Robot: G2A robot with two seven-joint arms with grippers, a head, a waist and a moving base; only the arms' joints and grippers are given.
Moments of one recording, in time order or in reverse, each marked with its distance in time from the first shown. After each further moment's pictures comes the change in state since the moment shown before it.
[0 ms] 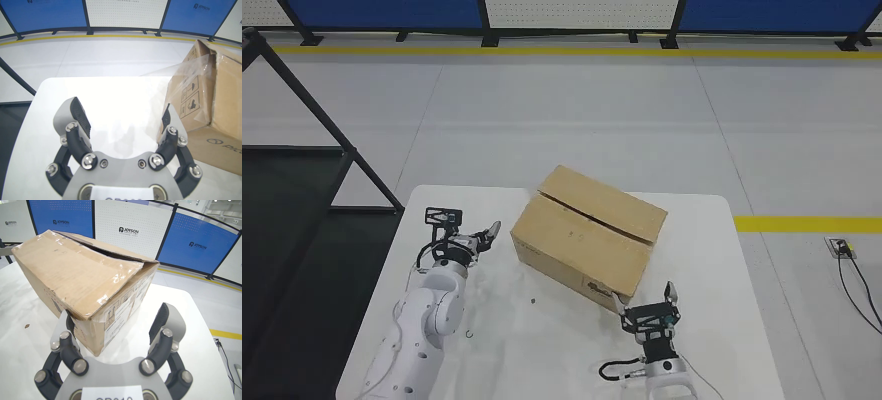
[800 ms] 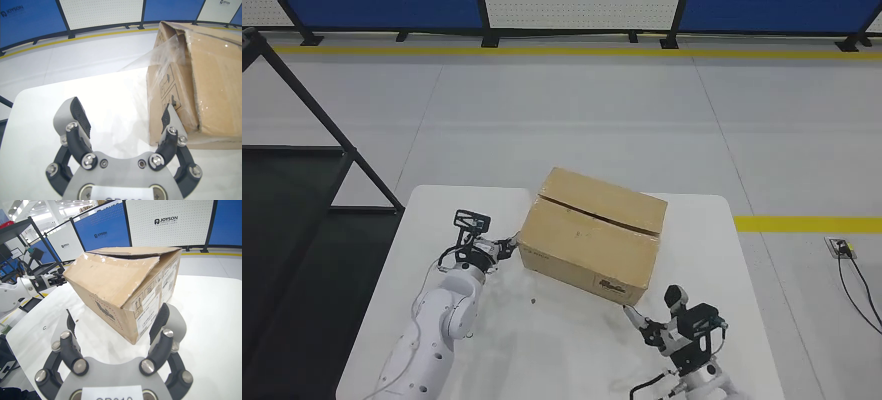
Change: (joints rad) left arm -0.016 -0.010 0.076 0.035 0.066 -0.098 0.034; right arm -0.125 0.040 0.244 -0.116 0.335 -0.576 0.023
